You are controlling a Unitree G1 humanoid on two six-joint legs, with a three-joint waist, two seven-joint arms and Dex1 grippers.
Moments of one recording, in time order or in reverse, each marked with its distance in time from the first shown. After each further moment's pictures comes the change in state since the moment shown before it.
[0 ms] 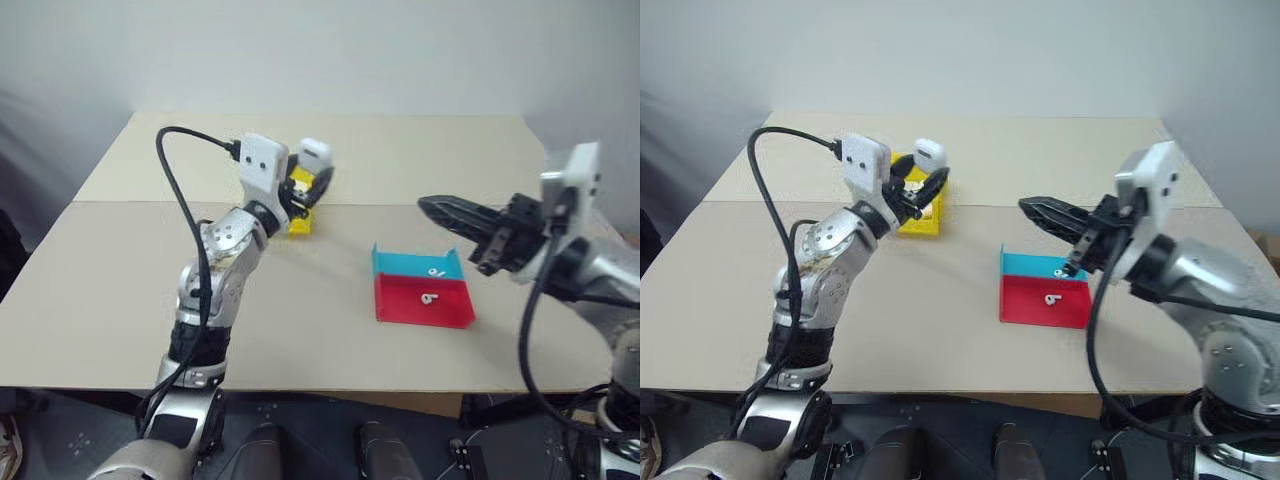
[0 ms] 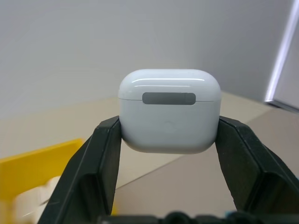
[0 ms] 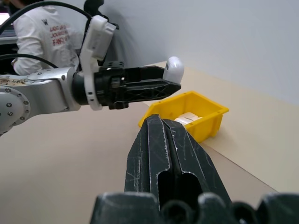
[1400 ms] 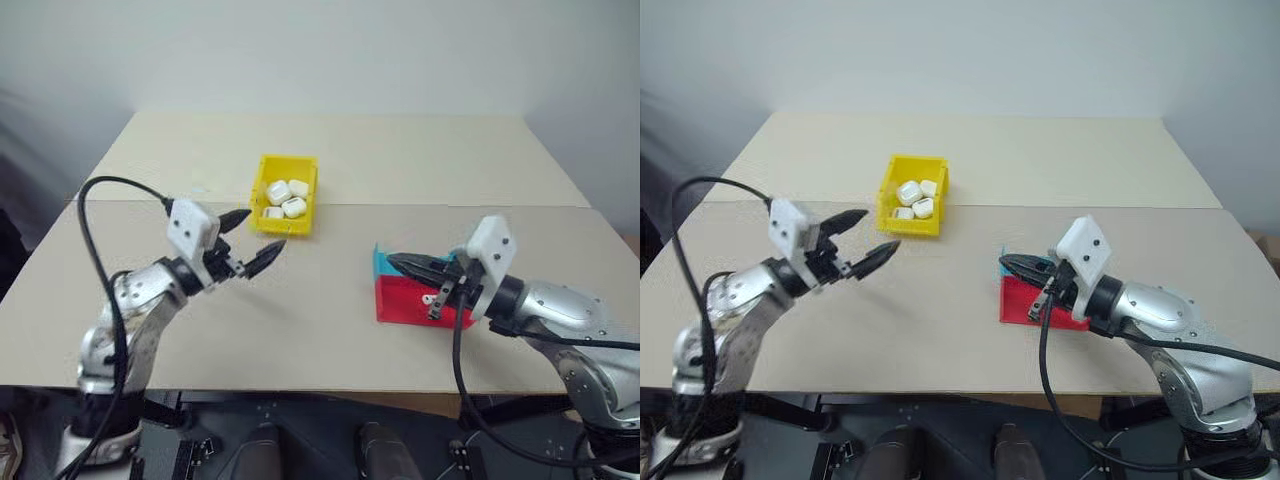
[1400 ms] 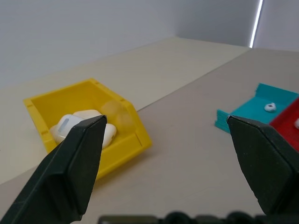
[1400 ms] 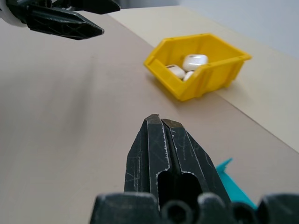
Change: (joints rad) left arm 0.528 0.364 0.169 -0.409 -0.287 -0.046 -0.506; right arm 0.208 -0.055 0.231 0.060 -0.287 -0.288 0.175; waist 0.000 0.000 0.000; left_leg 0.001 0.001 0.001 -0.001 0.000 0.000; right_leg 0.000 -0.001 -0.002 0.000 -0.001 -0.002
